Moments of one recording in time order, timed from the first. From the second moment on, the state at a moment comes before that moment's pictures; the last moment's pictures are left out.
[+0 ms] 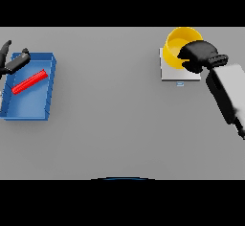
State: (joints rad) left arm -0.46 0.53 0.01 -1.27 -0.14 -0.12 0.56; right arm -0.88 -0.48 0.42 -0.70 0.82 0.27 -0.17
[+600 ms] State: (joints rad) left arm -0.46 0.54 0.01 -1.27 -0.13 -0.14 0.56; right arm -0.90 -0.45 0.40 -0.62 0.80 0.28 -0.16
